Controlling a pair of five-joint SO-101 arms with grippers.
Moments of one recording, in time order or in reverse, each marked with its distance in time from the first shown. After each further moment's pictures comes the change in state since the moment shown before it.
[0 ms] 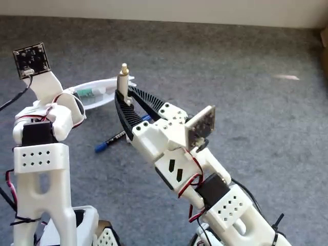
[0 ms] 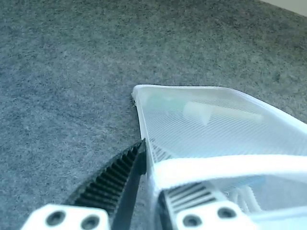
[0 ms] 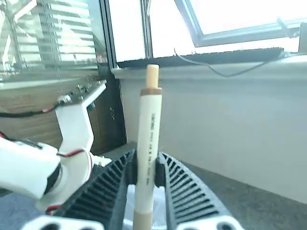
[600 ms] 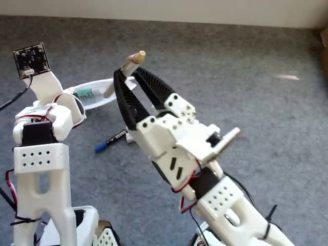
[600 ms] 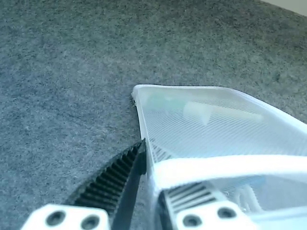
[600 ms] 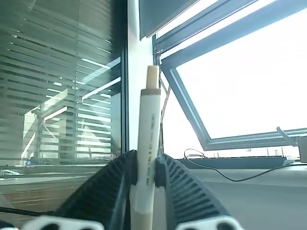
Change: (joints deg) left arm 0.0 0.0 0.0 0.0 0.0; right arm 0.0 9.0 0.0 -32.2 0.0
